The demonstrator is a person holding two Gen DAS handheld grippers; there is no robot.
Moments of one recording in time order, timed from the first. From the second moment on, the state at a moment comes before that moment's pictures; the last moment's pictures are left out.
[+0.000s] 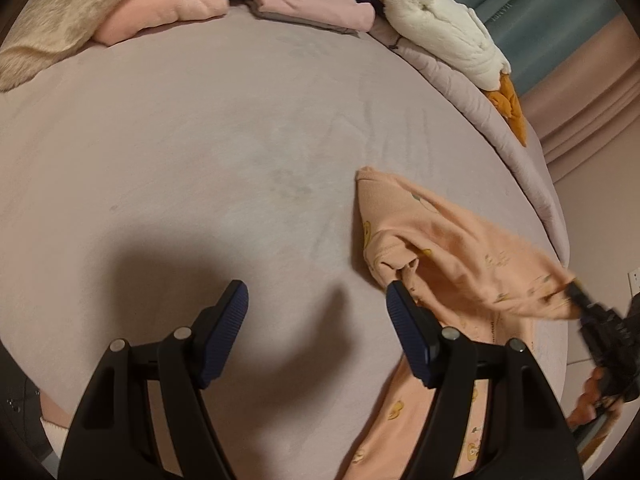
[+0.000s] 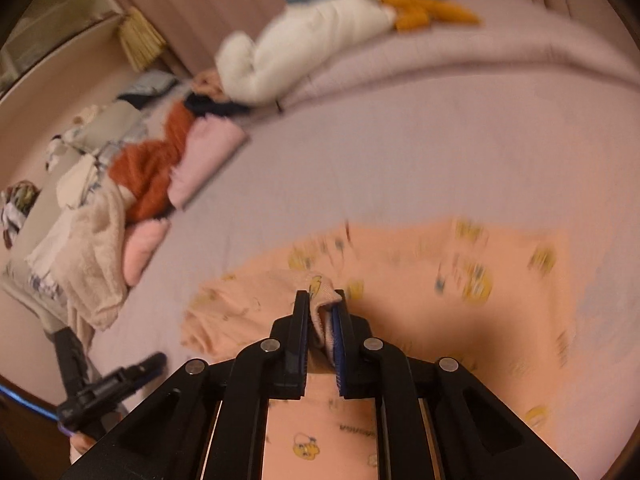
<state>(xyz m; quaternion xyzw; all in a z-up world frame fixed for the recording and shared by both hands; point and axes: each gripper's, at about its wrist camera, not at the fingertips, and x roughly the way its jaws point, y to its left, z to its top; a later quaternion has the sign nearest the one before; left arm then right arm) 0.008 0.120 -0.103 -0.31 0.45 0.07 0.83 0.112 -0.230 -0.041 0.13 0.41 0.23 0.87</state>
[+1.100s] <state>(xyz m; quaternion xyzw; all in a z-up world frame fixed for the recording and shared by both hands) 0.113 0.040 -0.127 -0.20 0.54 0.00 0.82 0.138 -0.321 -0.094 0.16 0.45 0.10 0.87</state>
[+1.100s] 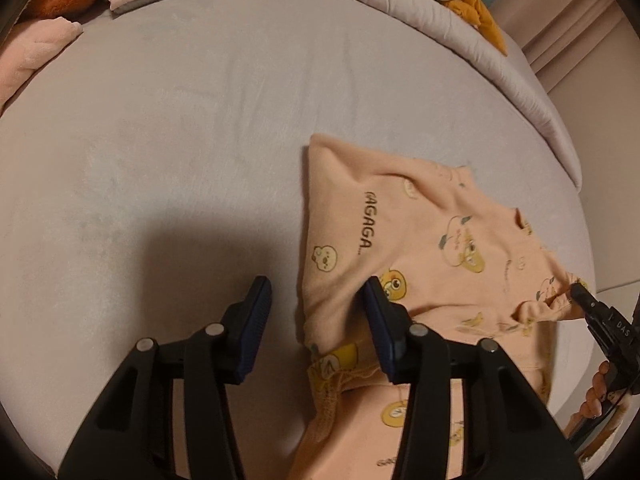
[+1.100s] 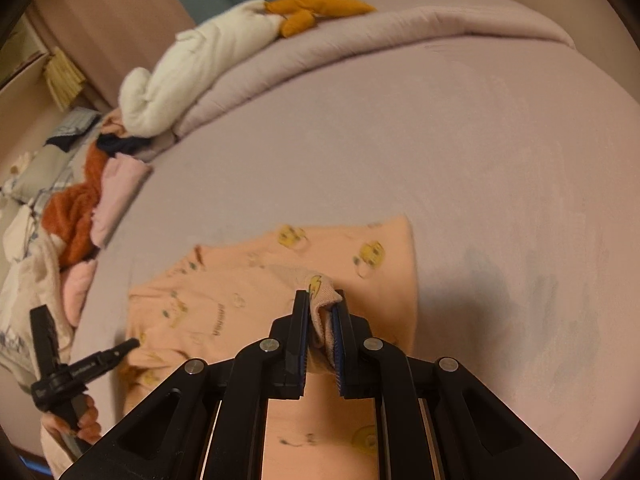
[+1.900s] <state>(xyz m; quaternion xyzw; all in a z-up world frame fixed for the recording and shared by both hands) 0.097 0.034 -0.127 -0.18 0.53 0.00 0.83 0.139 -0.318 -0.121 0.21 0.47 0.02 0.86</state>
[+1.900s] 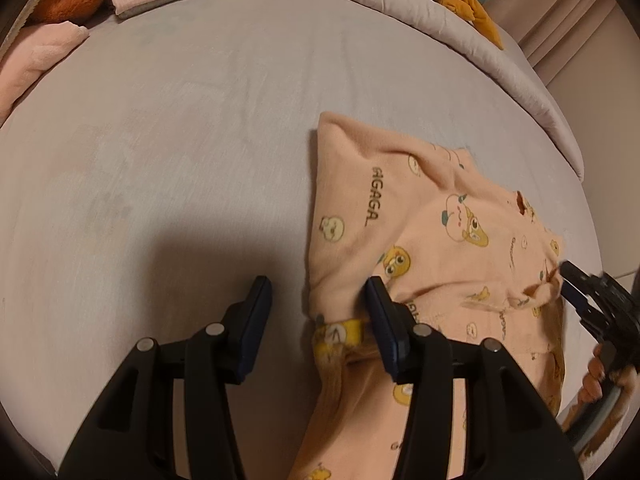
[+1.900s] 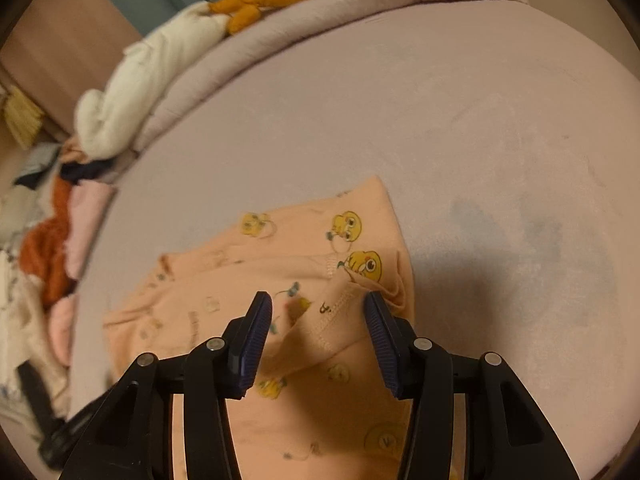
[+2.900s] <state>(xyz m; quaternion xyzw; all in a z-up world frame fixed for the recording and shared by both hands) 0.080 0.043 -0.123 -0.22 0.54 -0.02 0.81 0.096 -0.340 -0.119 0.21 0.43 0.03 0.88</state>
